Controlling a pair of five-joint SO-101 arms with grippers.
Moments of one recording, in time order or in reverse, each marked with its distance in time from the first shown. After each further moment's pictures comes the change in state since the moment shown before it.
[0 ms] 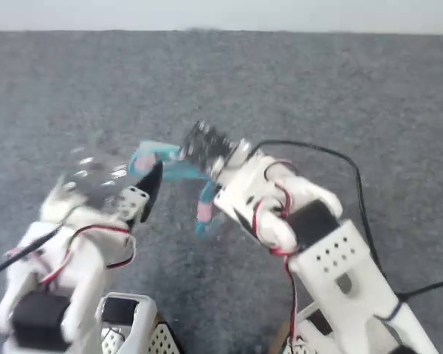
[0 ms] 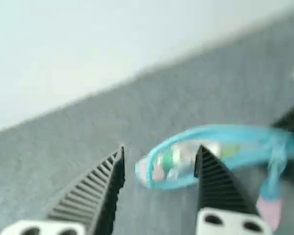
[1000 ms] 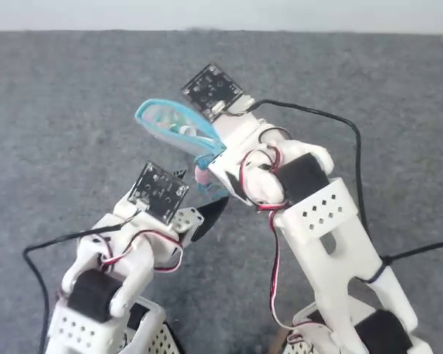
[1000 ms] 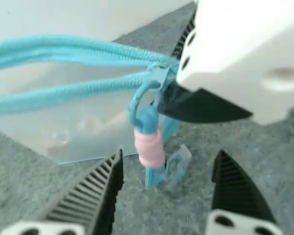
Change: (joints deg) left arm 18.0 -8.0 32.9 -16.3 3.1; right arm 1.1 14.4 -20.8 12.3 -9.2
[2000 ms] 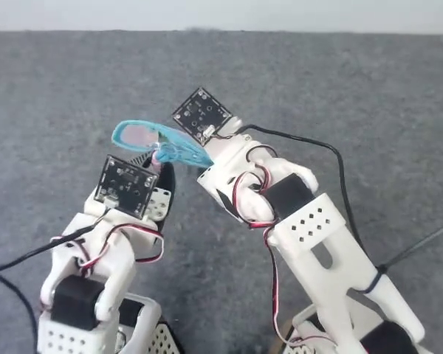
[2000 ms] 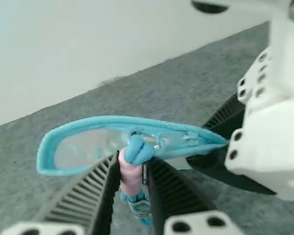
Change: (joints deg) left arm -10.7 0.0 -9.2 2.5 -2.1; right arm -0.8 -1.9 18.7 -16.8 0.1
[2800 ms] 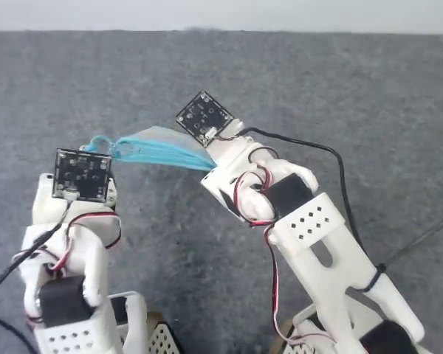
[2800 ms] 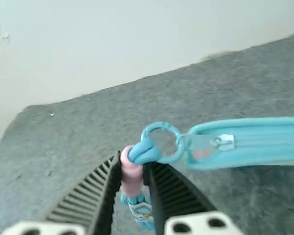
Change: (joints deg) left arm -26.4 0.1 2.3 -3.5 -8.7; right arm 2.5 0.1 2.0 0.0 1.8
